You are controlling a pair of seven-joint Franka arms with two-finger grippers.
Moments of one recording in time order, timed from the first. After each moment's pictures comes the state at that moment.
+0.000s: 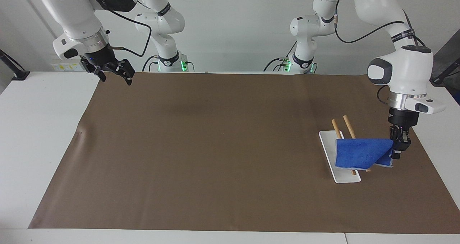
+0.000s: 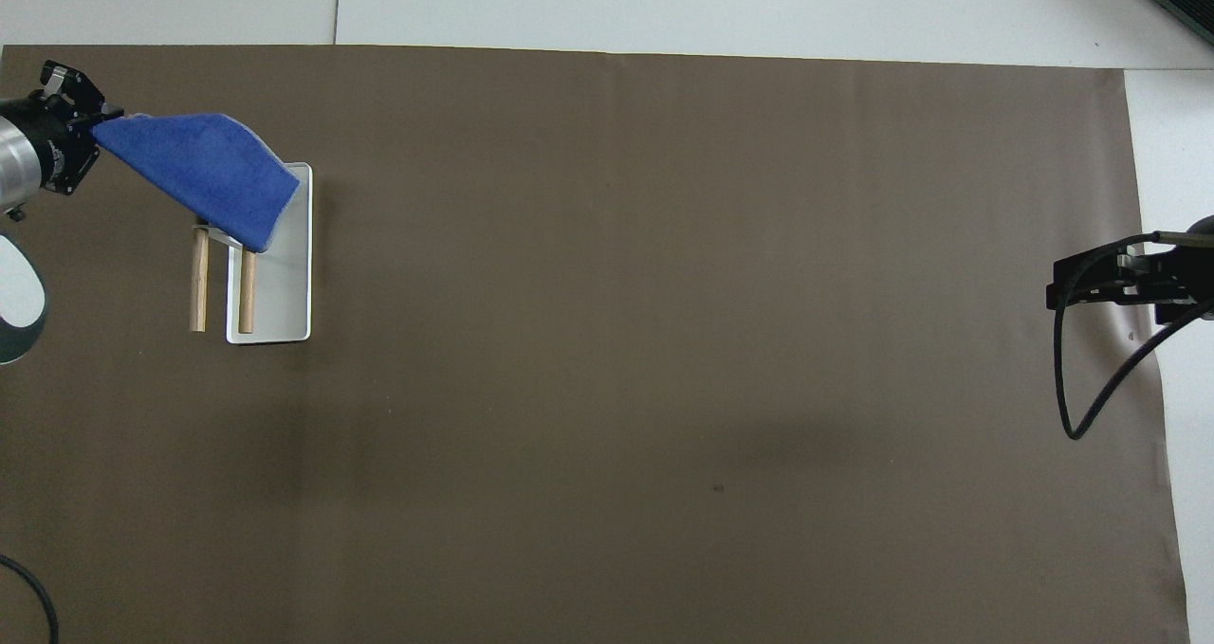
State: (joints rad) left arm 0.07 0.20 0.00 -1.90 -0.05 2.73 -1.02; right arm 0.06 -0.03 -0.10 -1.62 -0.02 1.53 0.11
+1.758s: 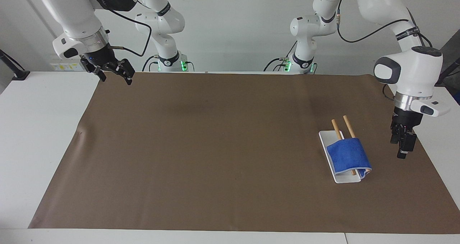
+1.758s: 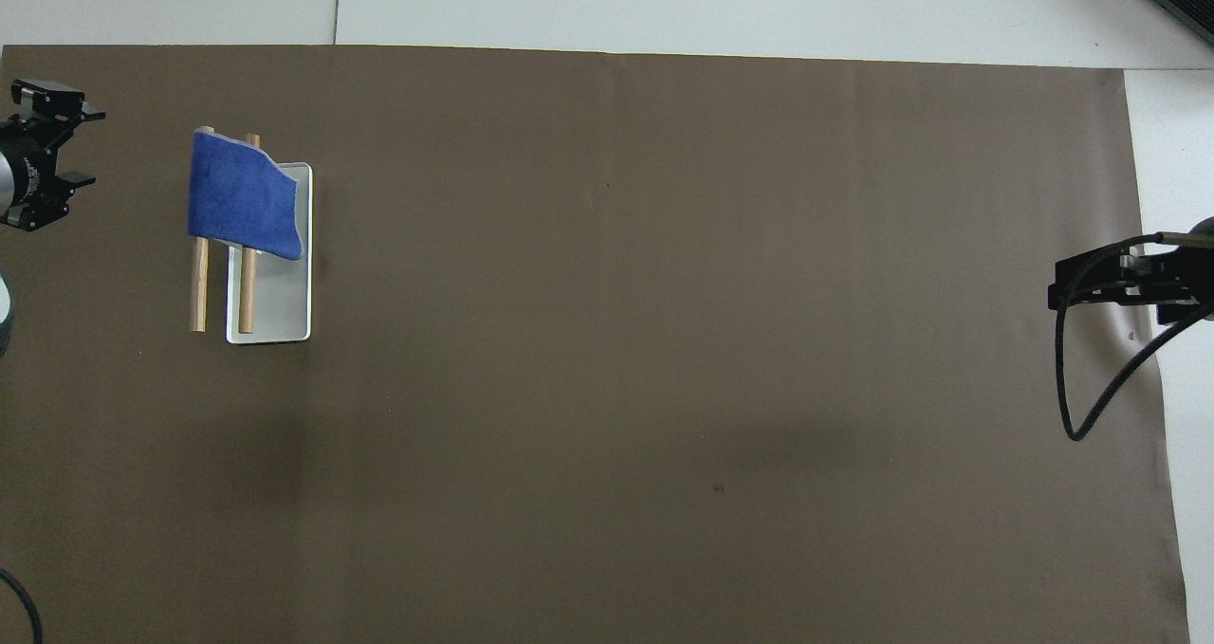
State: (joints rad) left arm 0.07 0.19 0.05 -1.90 -0.05 2.59 -0.97; right arm 0.06 -0.03 -0.10 -1.62 -0.02 1.53 0.11
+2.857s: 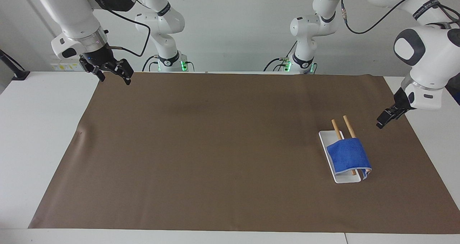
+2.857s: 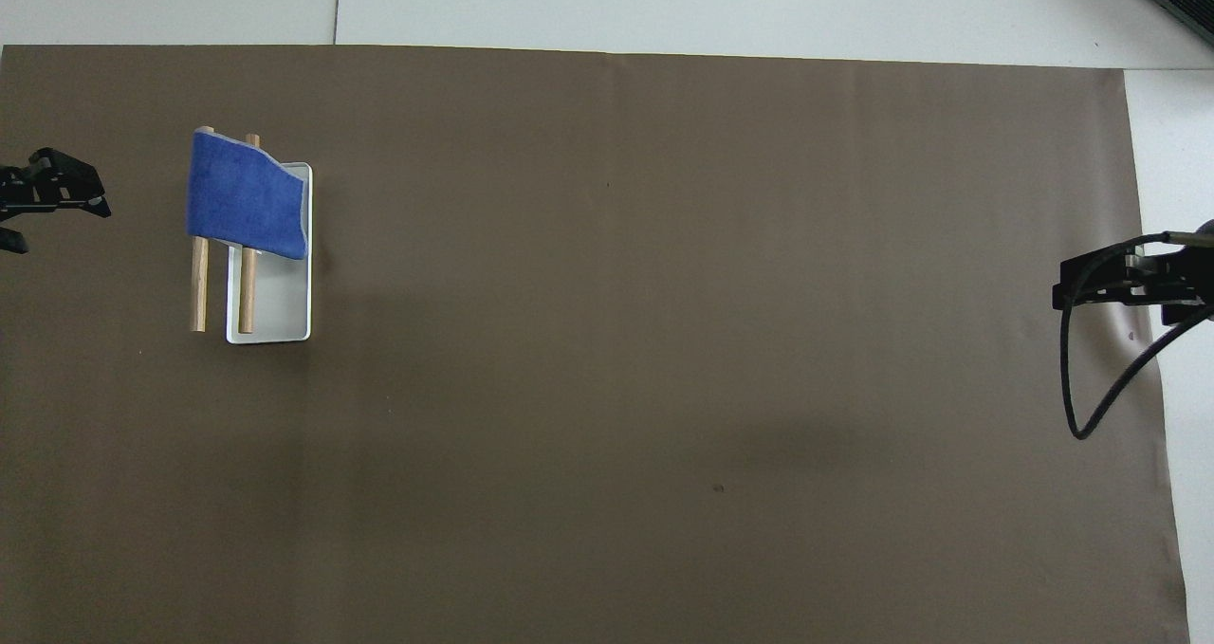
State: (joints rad) left arm 0.07 0.17 0.02 -1.57 0.03 1.75 -0.30; right arm 0.06 -0.03 -0.11 -1.62 -0.02 1.53 0.11
